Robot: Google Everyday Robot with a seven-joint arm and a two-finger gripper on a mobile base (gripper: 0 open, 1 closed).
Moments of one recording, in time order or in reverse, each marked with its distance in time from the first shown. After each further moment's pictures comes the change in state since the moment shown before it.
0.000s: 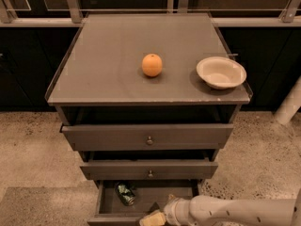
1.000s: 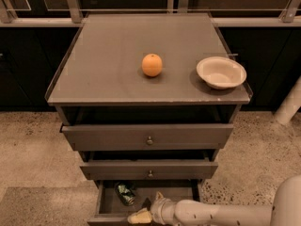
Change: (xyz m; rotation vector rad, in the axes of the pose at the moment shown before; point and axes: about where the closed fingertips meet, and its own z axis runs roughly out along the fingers) arm -0.013 0.002 0.074 0.008 -0.124 -0.044
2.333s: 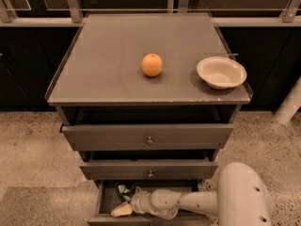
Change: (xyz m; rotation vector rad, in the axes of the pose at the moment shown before) arm -0.002 0.002 0.144 -0.099 0.026 -0.063
